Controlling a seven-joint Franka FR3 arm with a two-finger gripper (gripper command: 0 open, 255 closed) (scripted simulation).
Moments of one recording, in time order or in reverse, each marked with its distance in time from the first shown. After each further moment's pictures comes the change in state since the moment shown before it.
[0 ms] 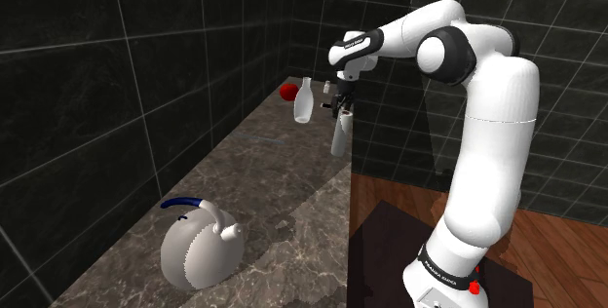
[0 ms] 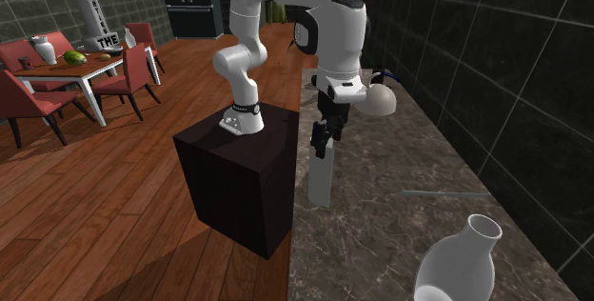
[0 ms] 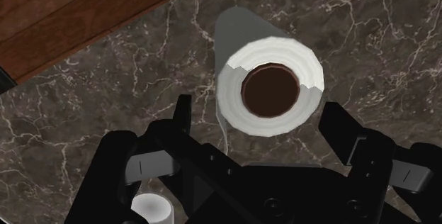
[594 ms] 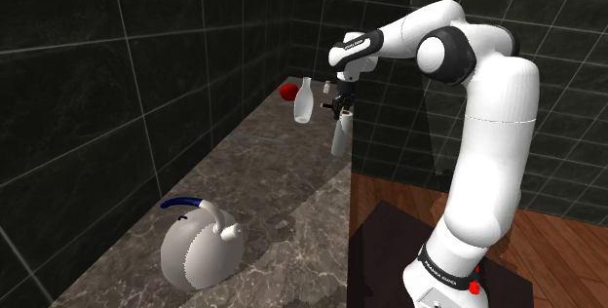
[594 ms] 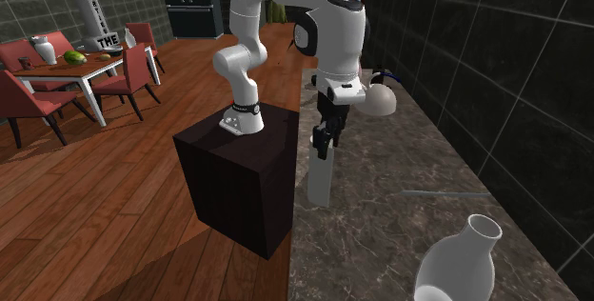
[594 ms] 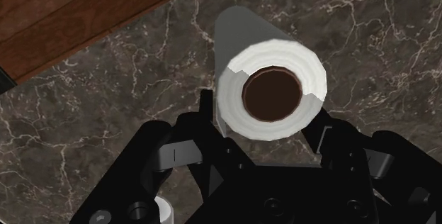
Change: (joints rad) arm 0.000 0.000 0.000 -0.009 0.001 0.010 -0.001
